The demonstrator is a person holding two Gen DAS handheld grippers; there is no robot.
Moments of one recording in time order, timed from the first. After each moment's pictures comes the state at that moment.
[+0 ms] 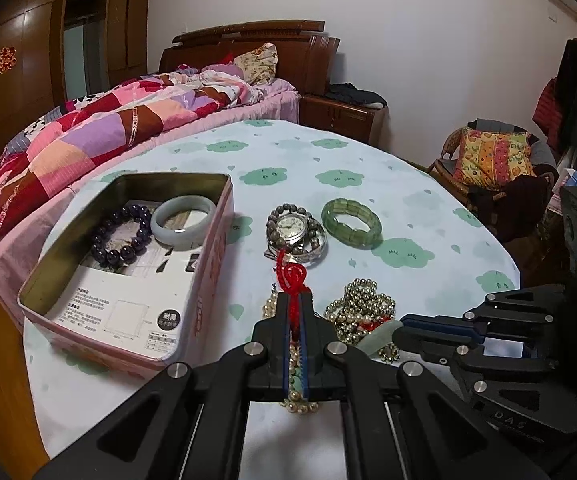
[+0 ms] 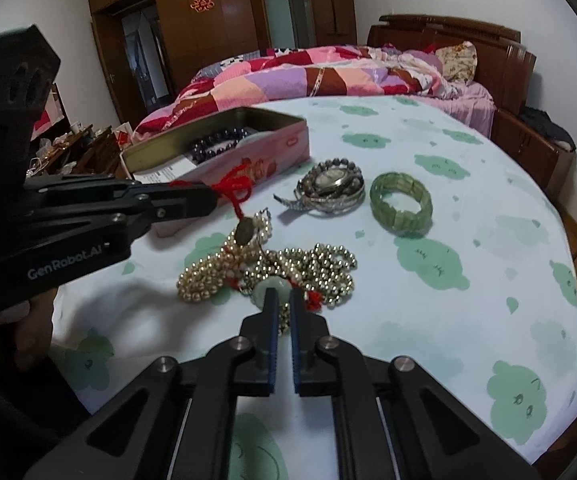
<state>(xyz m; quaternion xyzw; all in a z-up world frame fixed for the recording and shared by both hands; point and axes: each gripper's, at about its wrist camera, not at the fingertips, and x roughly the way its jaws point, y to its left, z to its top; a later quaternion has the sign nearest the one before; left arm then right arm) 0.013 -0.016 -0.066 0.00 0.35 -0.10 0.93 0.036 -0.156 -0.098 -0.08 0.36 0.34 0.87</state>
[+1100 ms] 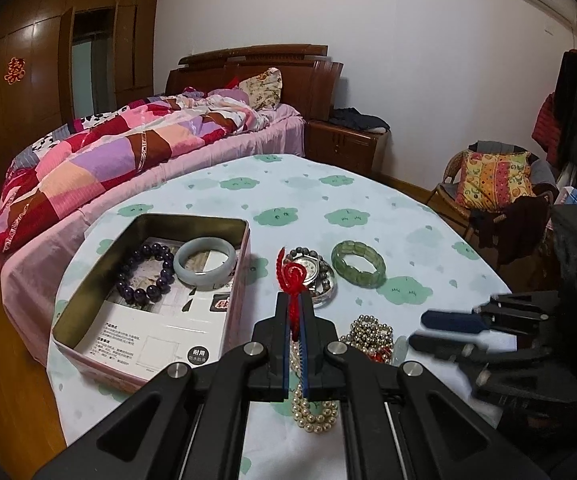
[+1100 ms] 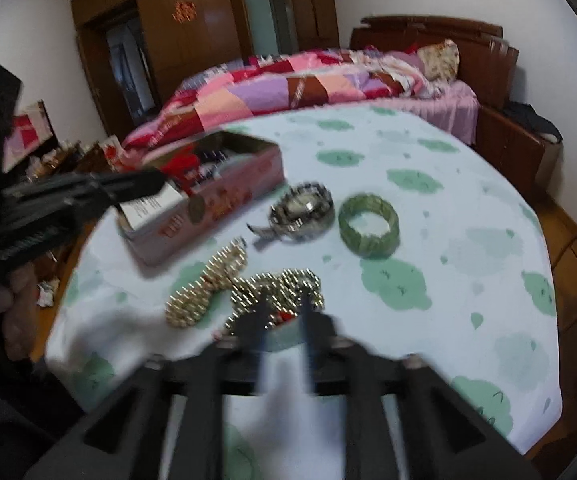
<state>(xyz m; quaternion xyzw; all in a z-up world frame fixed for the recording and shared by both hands) 0.012 0.000 -0.034 -0.01 0.32 -0.09 0.94 0.056 -0.166 -0.083 -0.07 0.37 0.31 0.87</state>
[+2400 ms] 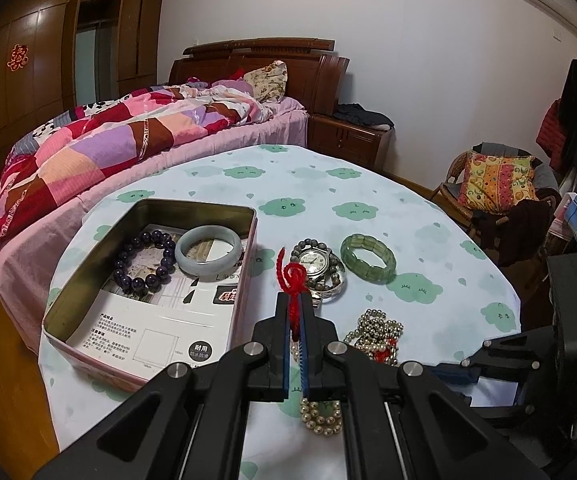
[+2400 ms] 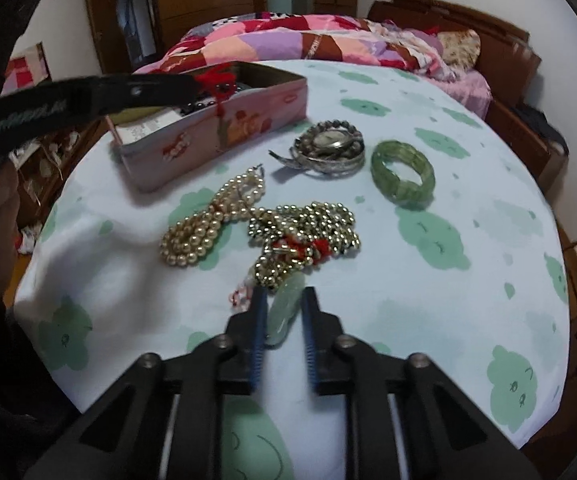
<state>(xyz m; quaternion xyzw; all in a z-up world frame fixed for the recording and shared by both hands) 0.020 0.008 -0.047 -0.02 0.33 -0.09 0.94 0.032 -0.141 -0.111 -0.15 0.41 0.31 0.84</state>
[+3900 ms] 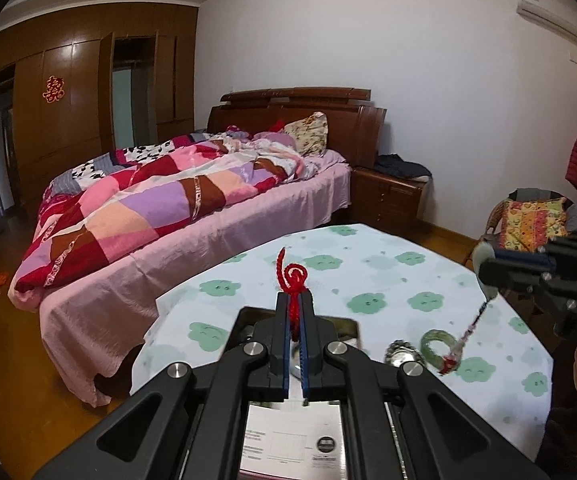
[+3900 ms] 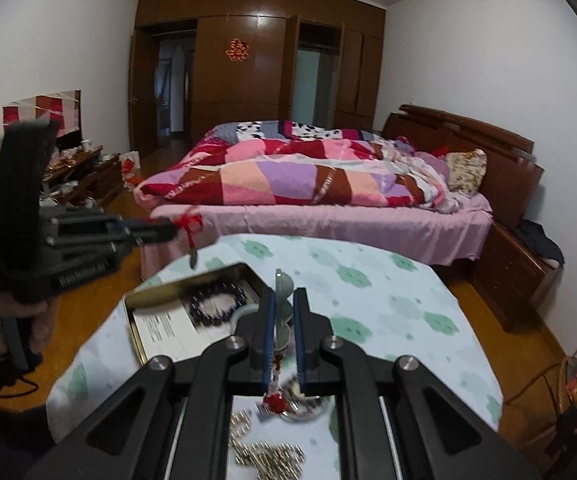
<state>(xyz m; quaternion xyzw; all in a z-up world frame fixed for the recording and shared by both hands) 0.053 0.089 0.022 -0.01 0.25 -0.02 0.97 0.090 -0.090 0.040 -0.14 0.22 0.36 0.89</state>
